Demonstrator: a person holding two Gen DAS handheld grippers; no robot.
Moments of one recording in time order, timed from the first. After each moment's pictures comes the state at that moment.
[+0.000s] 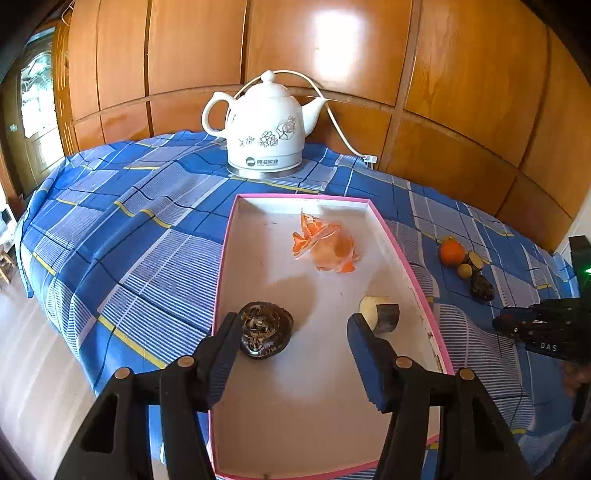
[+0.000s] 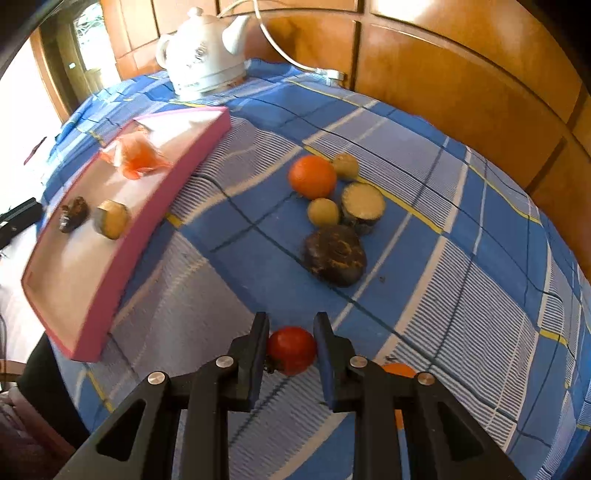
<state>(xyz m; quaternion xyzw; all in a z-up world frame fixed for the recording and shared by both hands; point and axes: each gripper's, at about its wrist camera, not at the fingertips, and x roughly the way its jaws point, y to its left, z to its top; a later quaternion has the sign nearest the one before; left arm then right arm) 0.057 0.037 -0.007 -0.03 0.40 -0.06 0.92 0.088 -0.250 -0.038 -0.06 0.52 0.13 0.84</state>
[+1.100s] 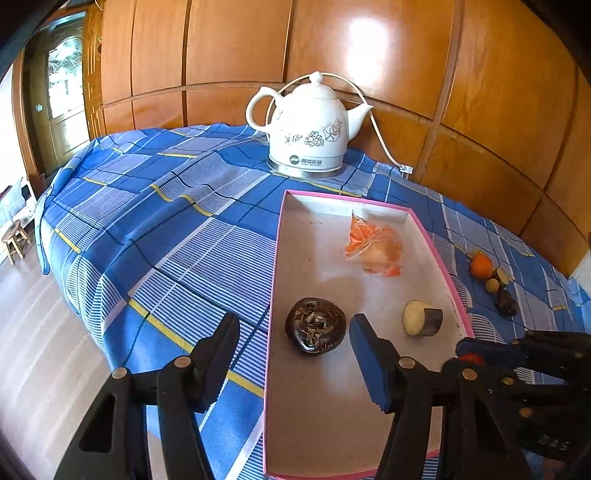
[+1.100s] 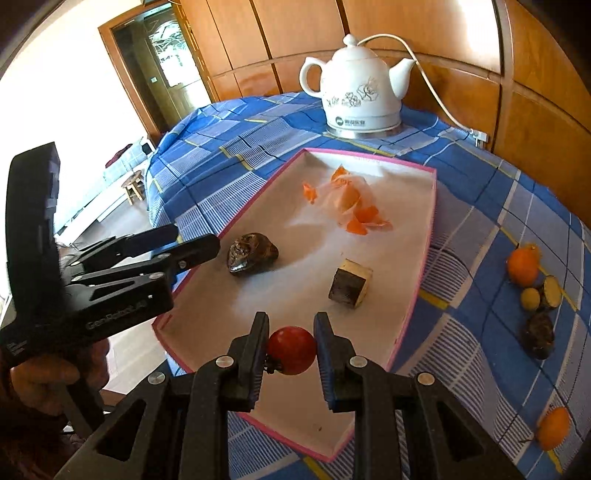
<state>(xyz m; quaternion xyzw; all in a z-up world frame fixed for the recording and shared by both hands) 0.055 0.073 -0.016 -0.05 0.39 -0.01 0.92 0.070 -0.093 -0.012 -0.02 0.46 0.28 0.84</state>
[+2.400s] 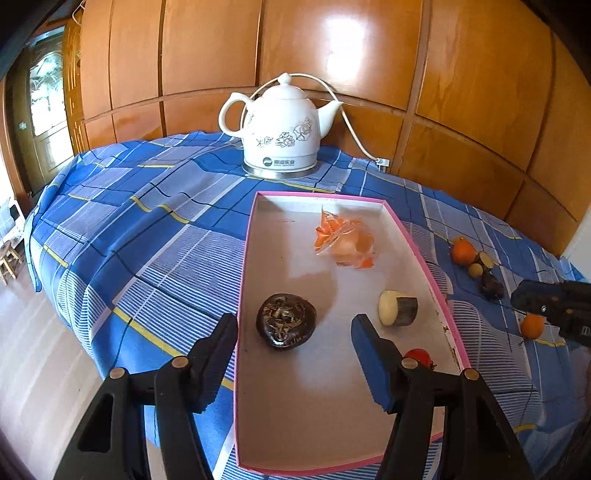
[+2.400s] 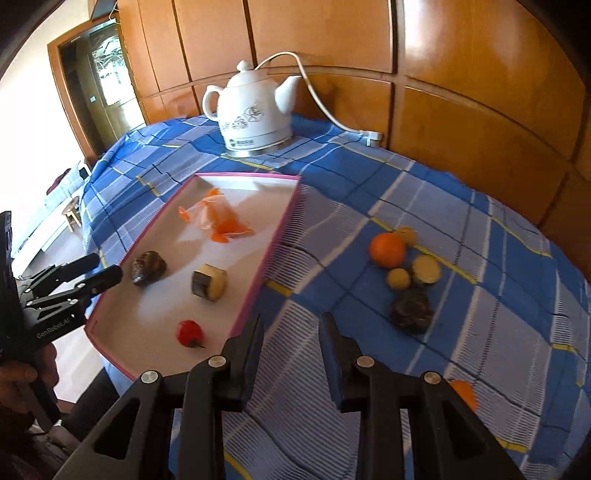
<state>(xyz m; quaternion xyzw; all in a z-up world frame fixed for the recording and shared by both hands) 0.049 0.051 -0.013 -0.03 0.39 -0.04 0.92 0.069 -0.191 0.013 -0.02 0.45 0.15 0.88</state>
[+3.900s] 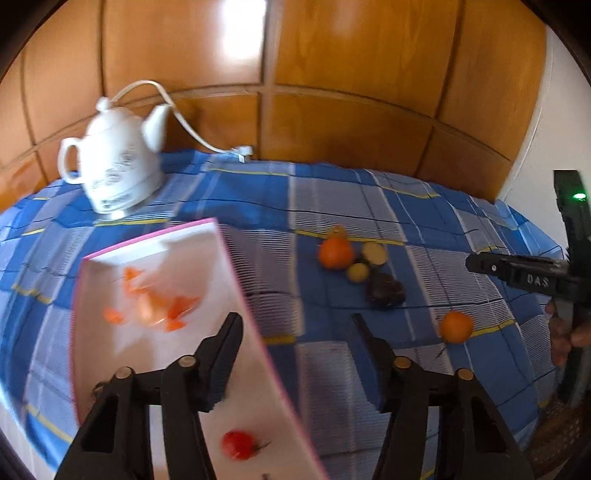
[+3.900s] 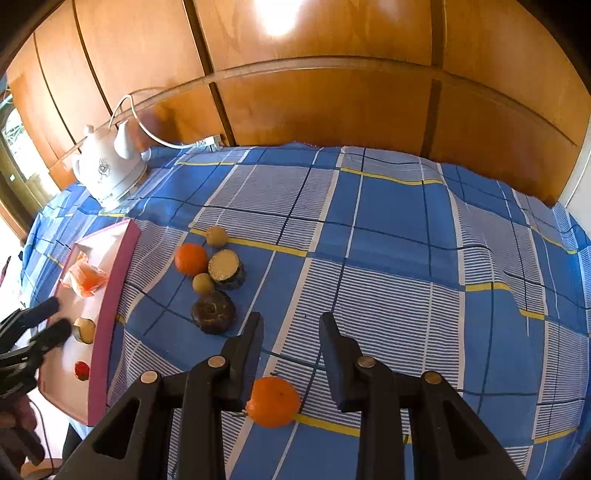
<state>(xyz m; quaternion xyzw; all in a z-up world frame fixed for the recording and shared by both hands) 0.109 -0.106 0.006 0.04 0.42 -0.22 0.88 0.083 -0.355 0.007 0.09 0.47 -0.01 0.88</state>
